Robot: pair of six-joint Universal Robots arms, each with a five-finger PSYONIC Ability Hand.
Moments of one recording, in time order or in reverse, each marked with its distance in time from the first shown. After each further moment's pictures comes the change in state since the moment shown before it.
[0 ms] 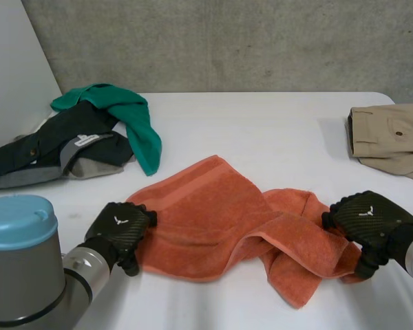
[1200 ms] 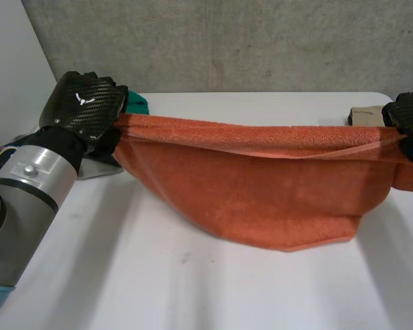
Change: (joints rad) left arm 0.071 0.257 0.226 0.094 0.062 0.147; right arm -0.054 -0.007 -0.360 -0.103 0.059 0.145; left_hand 0.685 0.761 0.744 0.761 0.693; right_hand 0.583 0.664 0.684 0.686 0.667
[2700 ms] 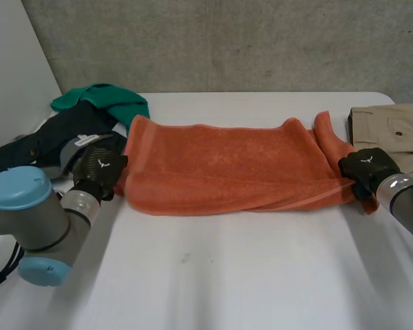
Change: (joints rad) left arm 0.152 -0.566 -0.012 0.360 0.043 0.203; right arm 0.079 0.613 -0.120 -0.278 0.101 0.090; left_hand -0.223 -0.335 -0.323 -0.340 -0.282; right_hand 0.014 0.015 0.004 0.004 0.025
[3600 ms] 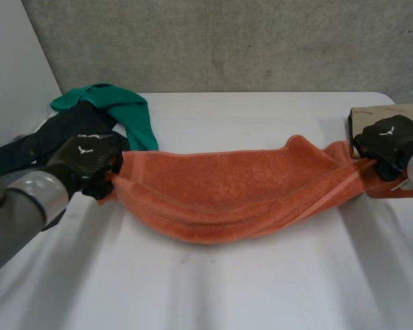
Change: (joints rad) left arm 0.028 0.358 0.056 -0.620 0.129 -0.276; right arm 0.015 -0.291 -0.038 0.319 0.008 -0.174; left_hand 0.241 0.333 0.338 0.342 0.309; right_hand 0.000 0.000 0.000 0.000 0.000
